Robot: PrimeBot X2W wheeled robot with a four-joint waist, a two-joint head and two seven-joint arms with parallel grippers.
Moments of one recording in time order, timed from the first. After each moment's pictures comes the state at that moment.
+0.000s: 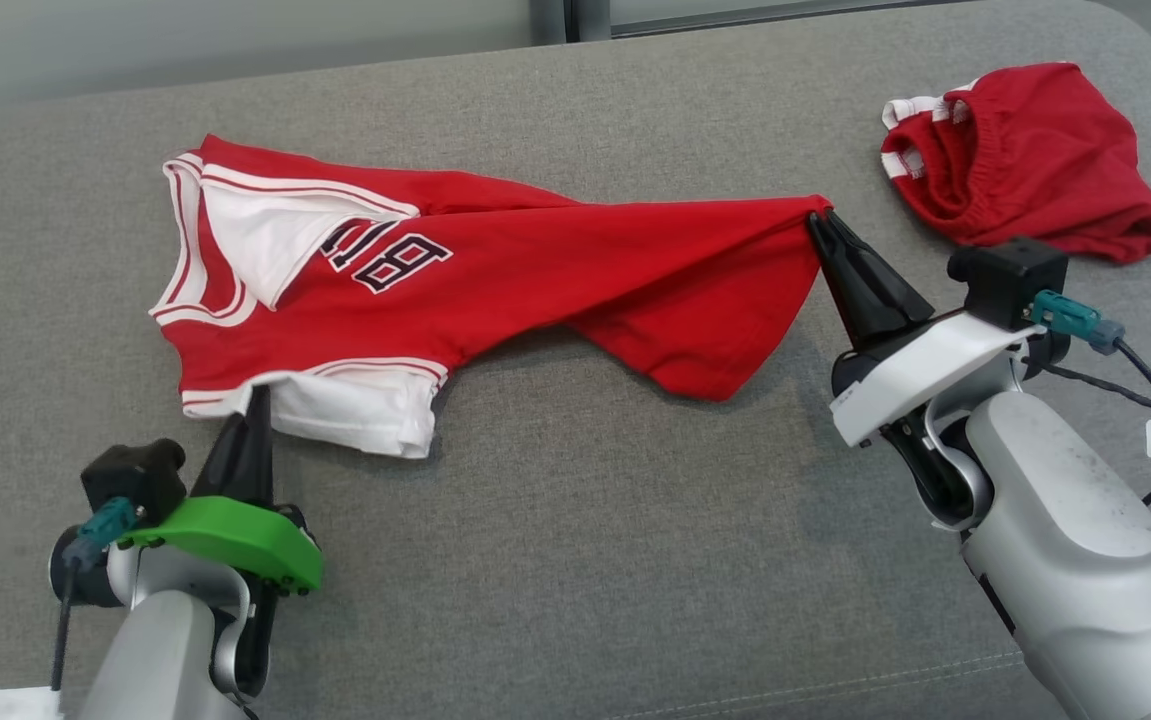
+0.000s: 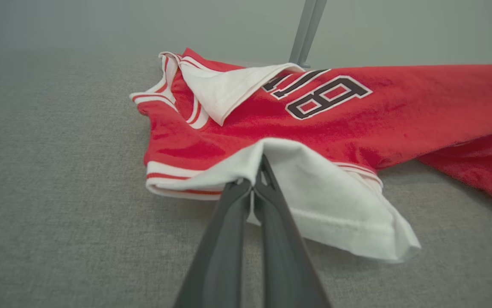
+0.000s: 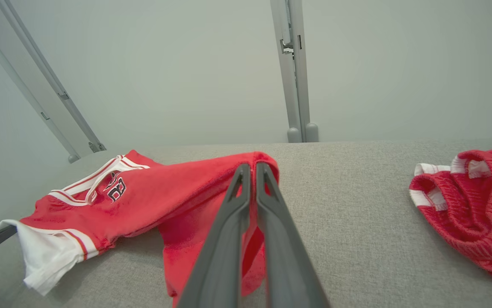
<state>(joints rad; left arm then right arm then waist) -0.27 0.08 -0.16 0.48 -0.40 -0.05 -0.25 -0.48 -0.19 0.46 0.45 0.50 0.12 -0.25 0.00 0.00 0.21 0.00</state>
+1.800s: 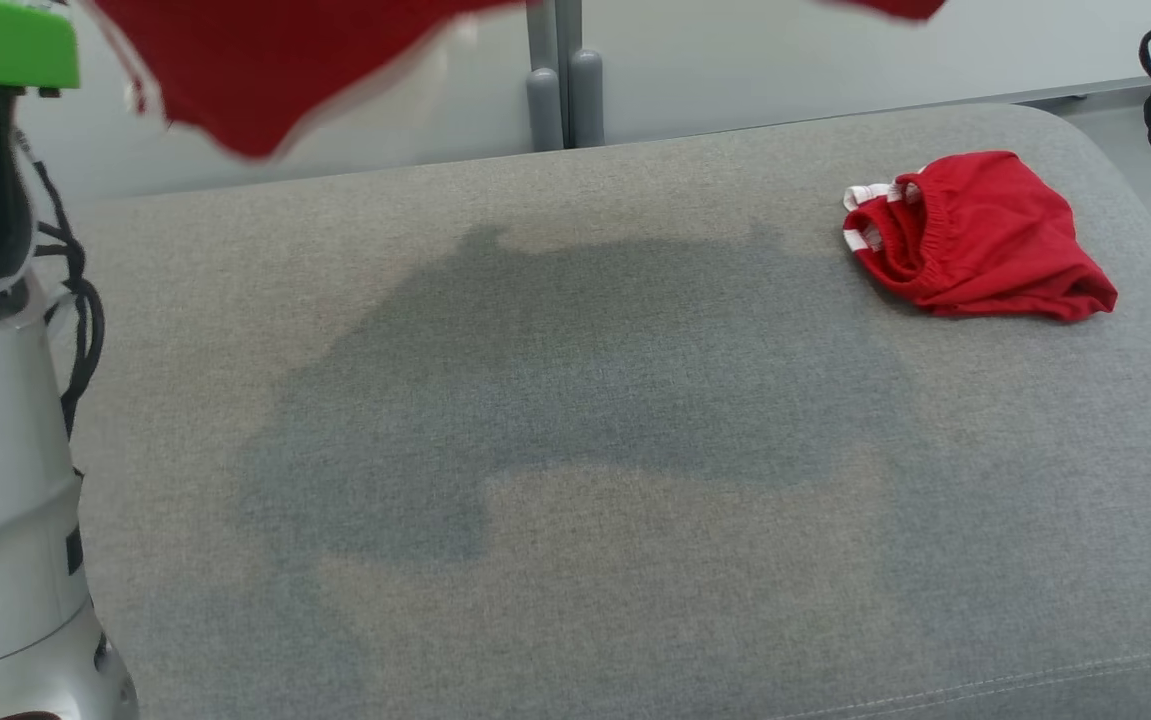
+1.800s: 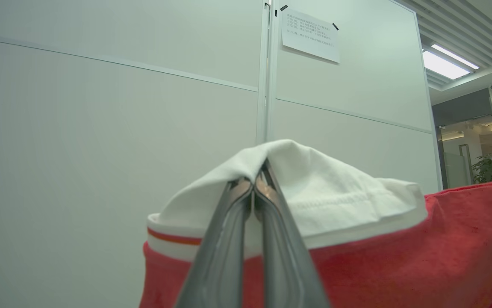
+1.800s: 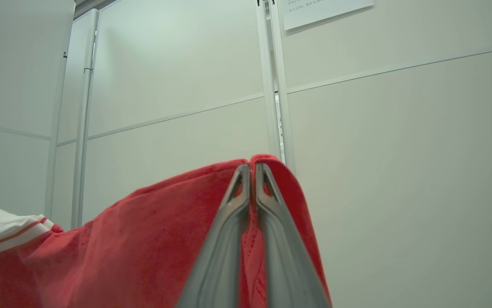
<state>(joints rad) -0.83 0.12 0.00 -0.03 -0.44 -0.04 0.02 -1.00 -0.21 0.19 0.21 0.54 0.10 -0.03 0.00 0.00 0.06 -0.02</state>
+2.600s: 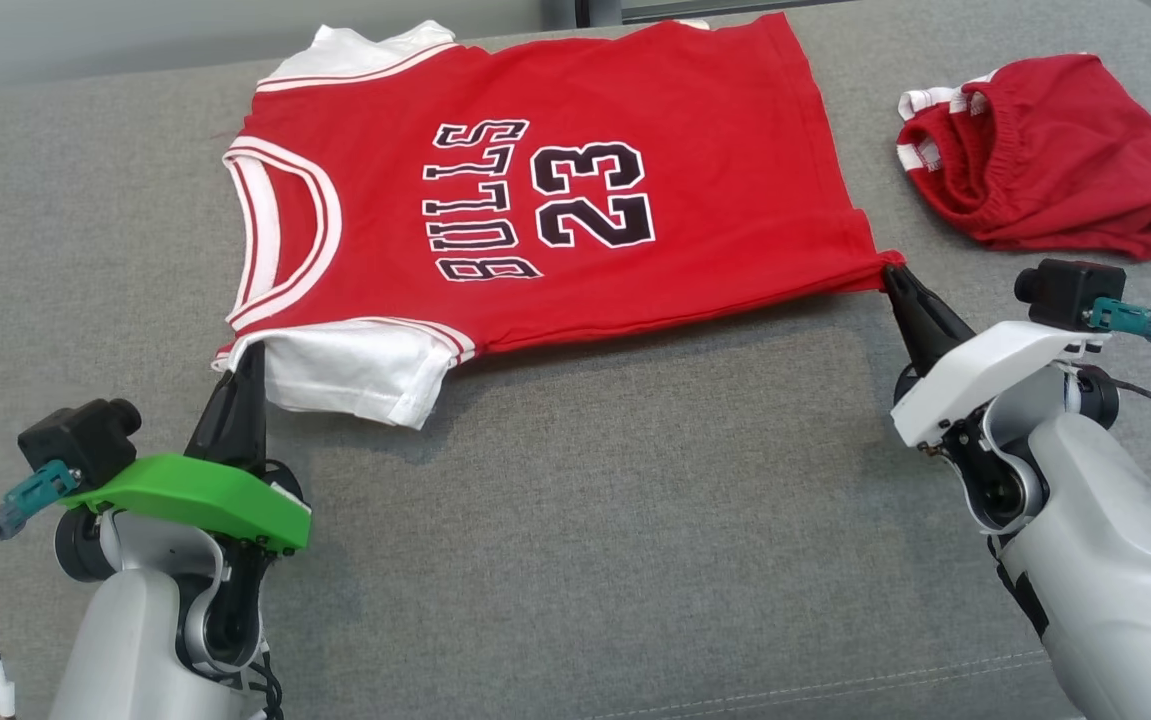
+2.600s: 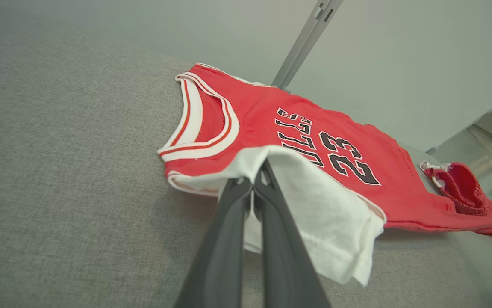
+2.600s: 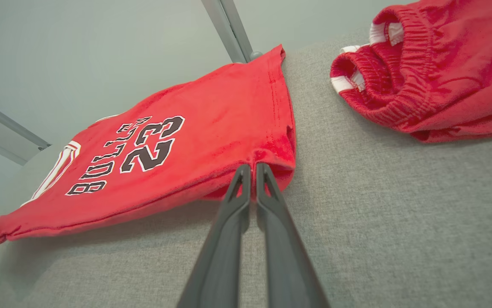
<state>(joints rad) -0.25 0.04 -0.07 0.26 -0.60 -0.09 -0.05 -0.47 -0.19 0.31 0.60 0.63 0.12 -0.07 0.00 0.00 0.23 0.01</state>
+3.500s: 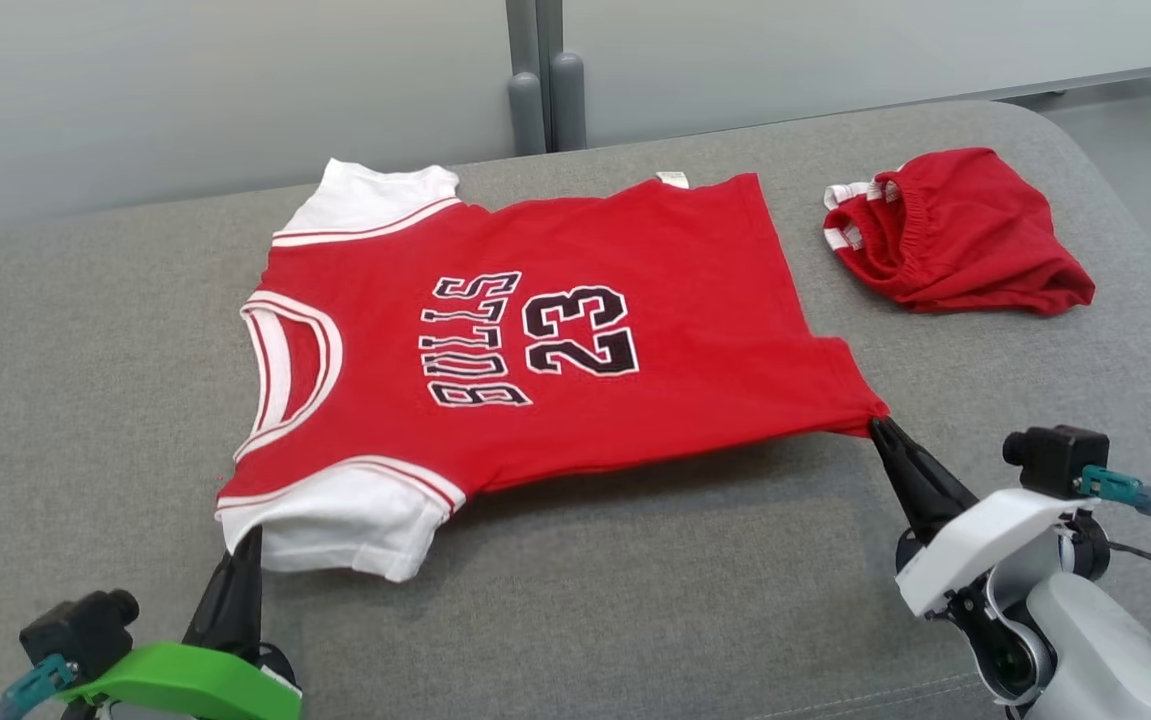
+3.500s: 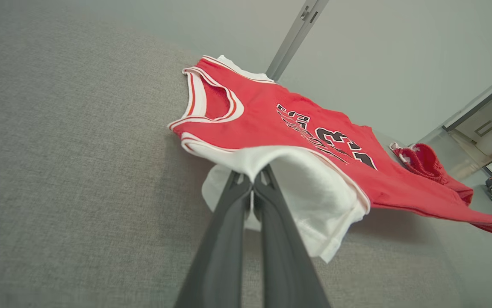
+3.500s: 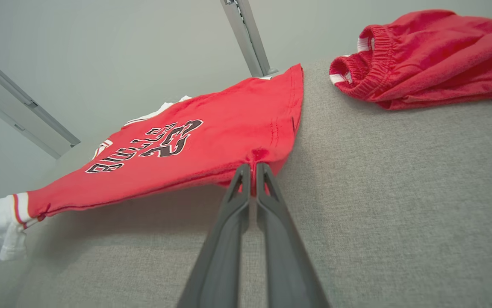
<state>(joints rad) 0.05 0.06 -0.06 0.16 -0.66 -0.11 -0.09 -0.20 -0.27 0.45 0.45 0.71 0.12 -0.19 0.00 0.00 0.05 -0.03</state>
